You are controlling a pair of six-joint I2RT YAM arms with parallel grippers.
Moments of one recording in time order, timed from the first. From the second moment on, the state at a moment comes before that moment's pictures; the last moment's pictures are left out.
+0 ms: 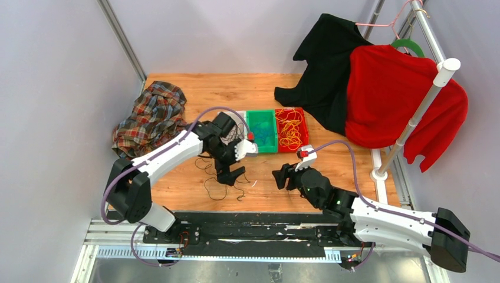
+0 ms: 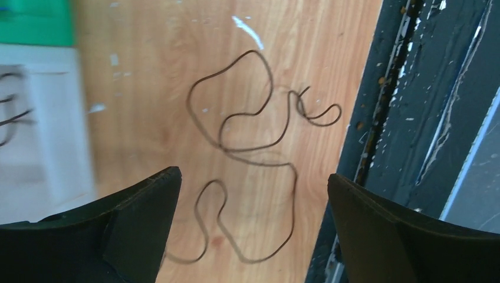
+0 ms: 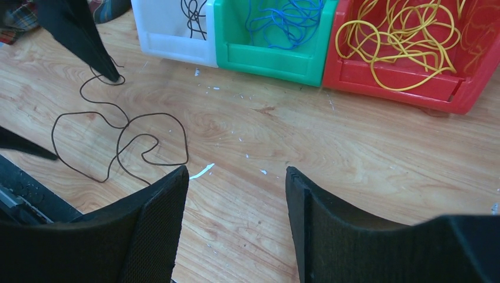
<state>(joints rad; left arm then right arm) -0.59 1.47 1.15 -0.96 0.49 0.74 1.07 0.83 0.33 0.15 0.49 0.47</state>
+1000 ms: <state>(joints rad) -0.72 1.60 0.91 -0.59 0.16 0.72 1.07 0.72 0.34 -0.03 0.43 0.45</state>
